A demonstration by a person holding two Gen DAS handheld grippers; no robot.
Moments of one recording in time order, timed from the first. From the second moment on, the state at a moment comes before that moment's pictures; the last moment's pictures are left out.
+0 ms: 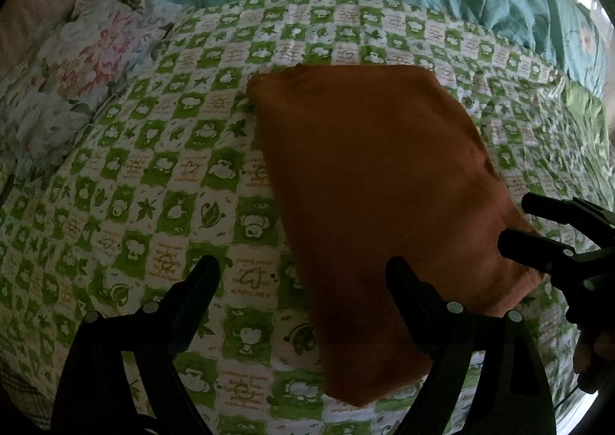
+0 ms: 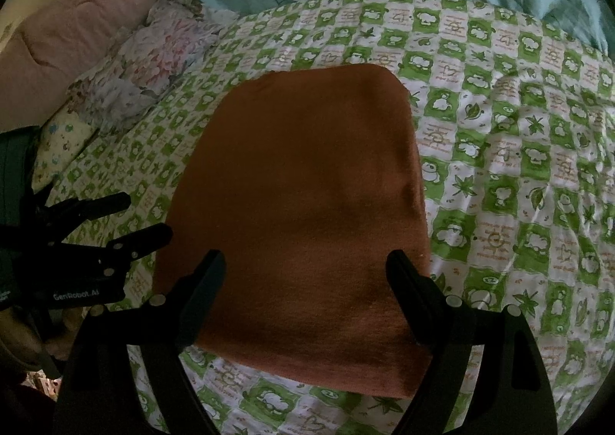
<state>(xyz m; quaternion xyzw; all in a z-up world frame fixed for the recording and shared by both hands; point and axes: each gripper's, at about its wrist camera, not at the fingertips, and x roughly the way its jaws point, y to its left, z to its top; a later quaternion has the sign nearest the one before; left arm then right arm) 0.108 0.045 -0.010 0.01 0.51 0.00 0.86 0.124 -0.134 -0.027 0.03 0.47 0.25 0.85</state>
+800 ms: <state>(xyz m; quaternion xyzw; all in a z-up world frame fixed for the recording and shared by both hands) 0.107 0.043 -0.004 0.01 0.50 -0.01 0.86 0.122 -0.143 -0.023 0.04 0.46 0.24 0.85</state>
